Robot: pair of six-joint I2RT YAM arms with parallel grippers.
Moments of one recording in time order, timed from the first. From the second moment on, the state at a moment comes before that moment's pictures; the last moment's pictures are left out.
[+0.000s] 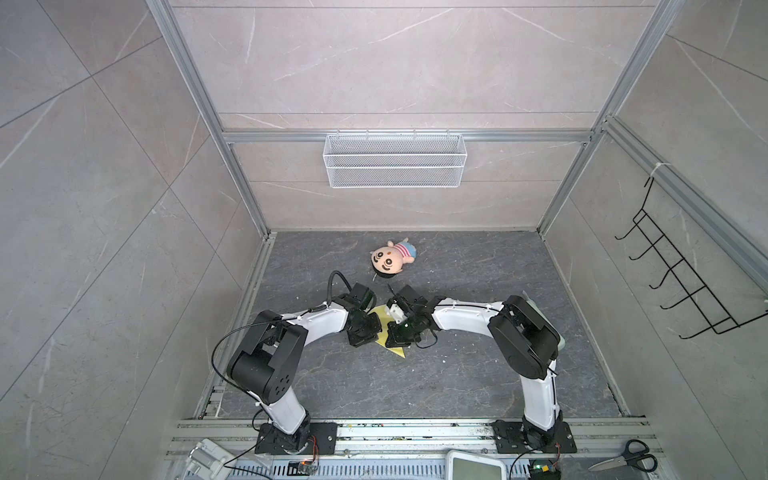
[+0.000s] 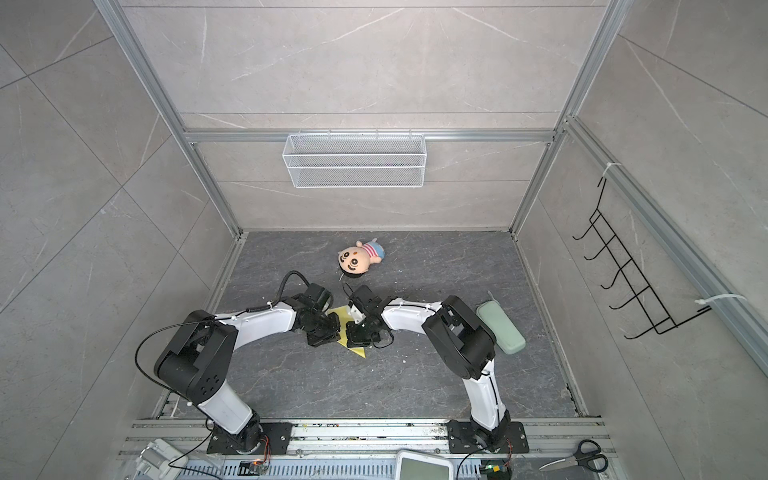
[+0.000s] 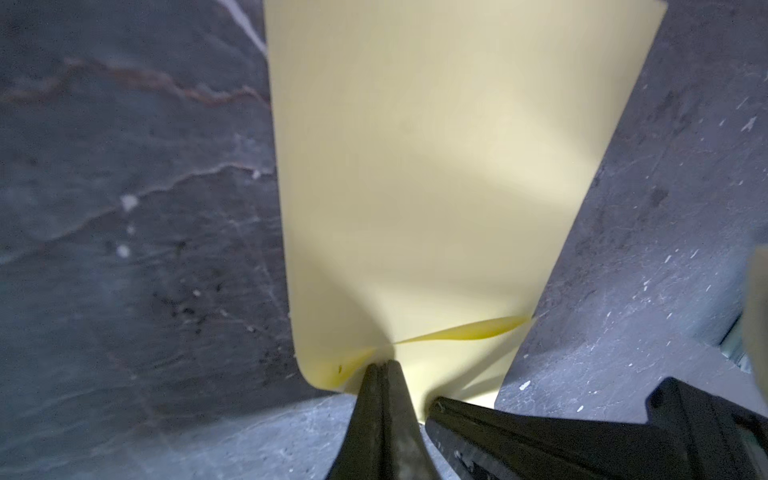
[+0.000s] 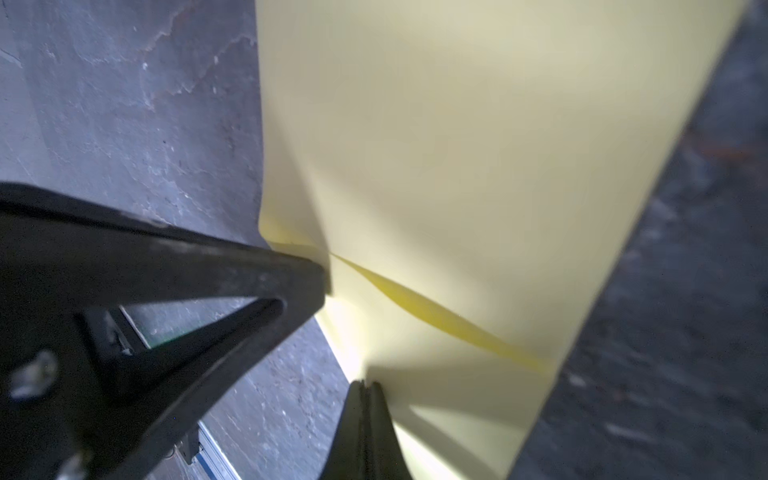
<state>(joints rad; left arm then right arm) -0.52 1.68 0.89 -0.48 0.27 -0.81 0.81 2.02 1.26 -0.40 -0.46 0.57</state>
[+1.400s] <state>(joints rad) -0.52 1.69 0.92 -0.51 0.27 -0.80 0.80 1.88 1.14 -0.40 -0.48 0.53</state>
